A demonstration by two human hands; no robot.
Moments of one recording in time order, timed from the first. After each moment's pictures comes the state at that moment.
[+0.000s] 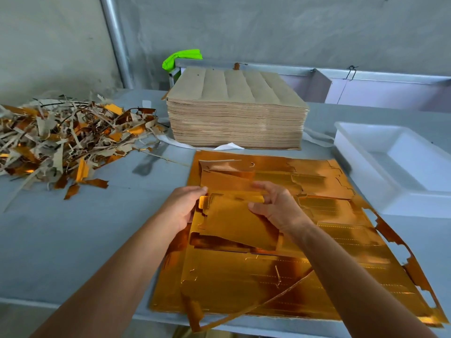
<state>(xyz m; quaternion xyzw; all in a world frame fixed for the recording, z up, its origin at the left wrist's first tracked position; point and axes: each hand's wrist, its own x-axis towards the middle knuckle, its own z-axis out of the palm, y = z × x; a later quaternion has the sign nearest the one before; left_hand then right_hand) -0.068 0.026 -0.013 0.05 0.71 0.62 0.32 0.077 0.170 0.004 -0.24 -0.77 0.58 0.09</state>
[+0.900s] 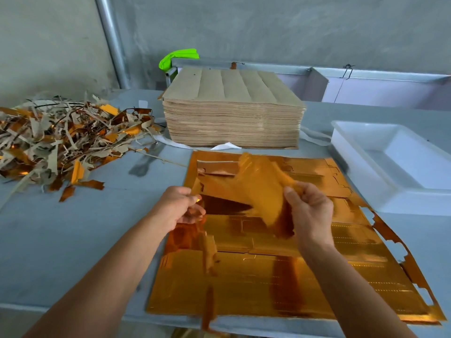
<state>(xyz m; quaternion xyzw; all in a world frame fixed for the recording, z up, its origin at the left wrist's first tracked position) -0.077 0.017 -0.014 0.09 0.78 0.55 0.29 0.106 0.166 0.000 -0.33 -0.64 0.58 0.39</state>
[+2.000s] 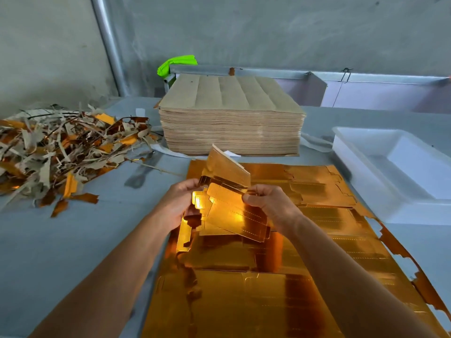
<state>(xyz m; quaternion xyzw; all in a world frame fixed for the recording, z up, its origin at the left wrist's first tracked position) -0.109 0.046 -0.022 0.16 0.70 0.63 0.31 0.044 0.191 0.004 -0.25 -0.73 0.63 0.10</state>
